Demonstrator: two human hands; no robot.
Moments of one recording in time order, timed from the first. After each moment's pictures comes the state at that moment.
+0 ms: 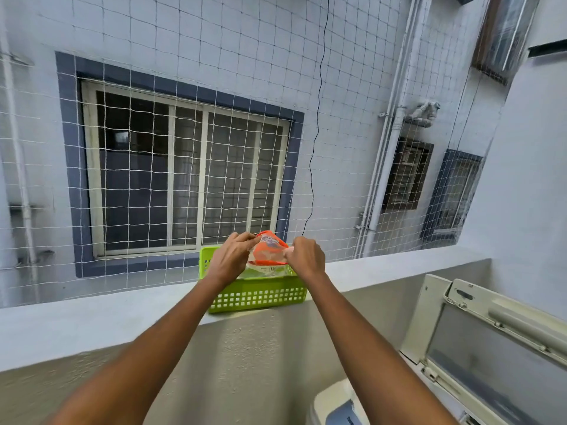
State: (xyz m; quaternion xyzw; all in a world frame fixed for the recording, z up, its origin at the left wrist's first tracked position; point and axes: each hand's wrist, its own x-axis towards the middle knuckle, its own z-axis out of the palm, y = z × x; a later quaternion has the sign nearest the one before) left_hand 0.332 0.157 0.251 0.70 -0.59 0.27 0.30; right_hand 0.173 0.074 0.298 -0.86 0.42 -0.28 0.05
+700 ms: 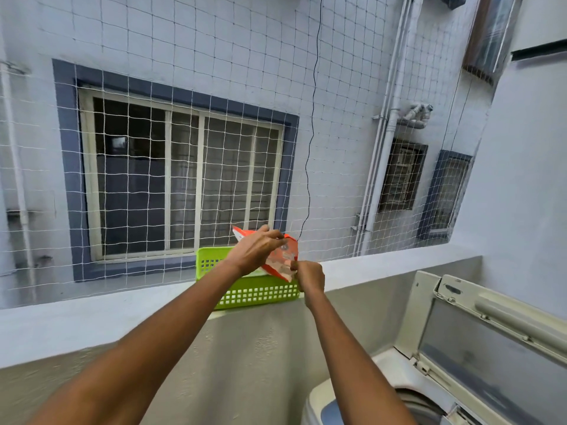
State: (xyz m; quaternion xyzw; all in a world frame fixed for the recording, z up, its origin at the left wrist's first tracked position) left_hand 0.282 0.149 0.291 0.59 -0.70 0.35 0.17; right_hand 0.151 0.074 0.258 -0.65 0.48 -0.36 0.47
